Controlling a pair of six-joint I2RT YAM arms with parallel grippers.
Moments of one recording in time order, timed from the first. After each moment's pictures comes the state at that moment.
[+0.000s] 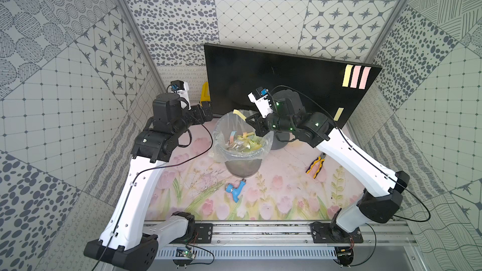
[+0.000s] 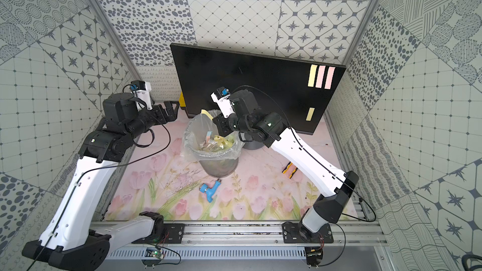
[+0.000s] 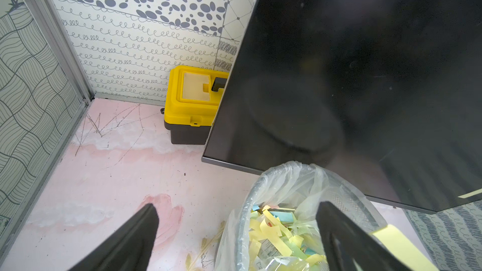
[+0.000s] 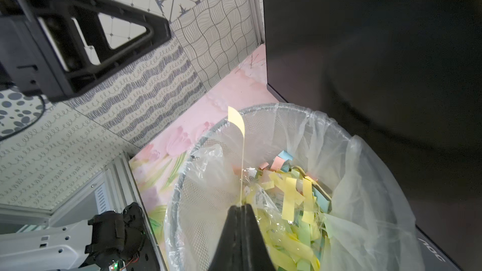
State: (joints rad) left arm -0.17 1.16 1.54 -0.74 -0.01 -0.28; right arm 0.85 1.60 1.86 -0.77 -0.11 0.17
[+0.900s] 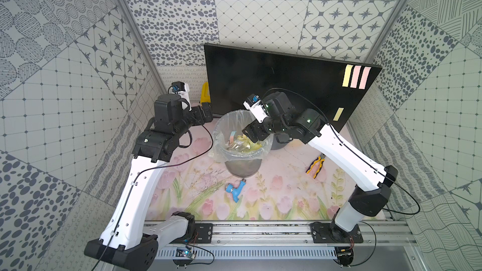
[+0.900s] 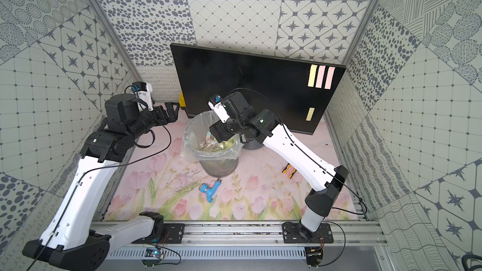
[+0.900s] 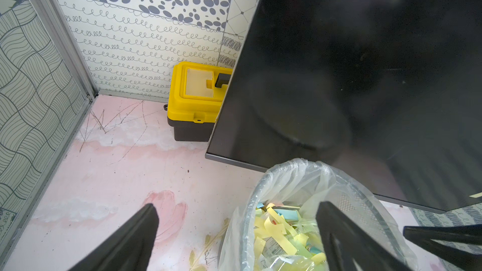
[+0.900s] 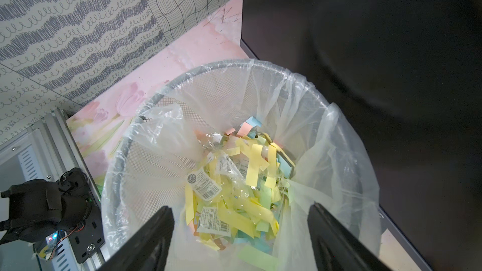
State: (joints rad) left arm -0.17 1.16 1.53 -0.74 -0.02 -0.28; right arm 0.88 1.68 1.98 -0.97 0.03 0.05
